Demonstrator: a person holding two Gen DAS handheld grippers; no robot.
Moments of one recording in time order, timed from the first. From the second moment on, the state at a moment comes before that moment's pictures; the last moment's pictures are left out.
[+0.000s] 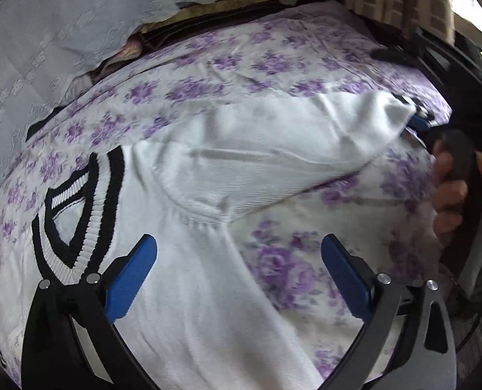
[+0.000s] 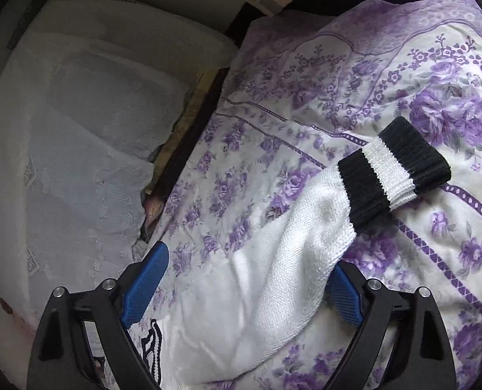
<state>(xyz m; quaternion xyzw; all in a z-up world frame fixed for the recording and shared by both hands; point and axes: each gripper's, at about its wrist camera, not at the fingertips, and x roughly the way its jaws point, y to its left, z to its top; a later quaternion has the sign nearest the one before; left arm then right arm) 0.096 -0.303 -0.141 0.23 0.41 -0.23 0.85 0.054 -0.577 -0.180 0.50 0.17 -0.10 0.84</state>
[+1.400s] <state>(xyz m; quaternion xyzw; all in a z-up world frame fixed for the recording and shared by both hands) 0.036 -0.304 -0.171 0.24 0.50 -0.33 0.76 0.039 -0.492 -0.078 0.43 0.16 0.01 0.89</state>
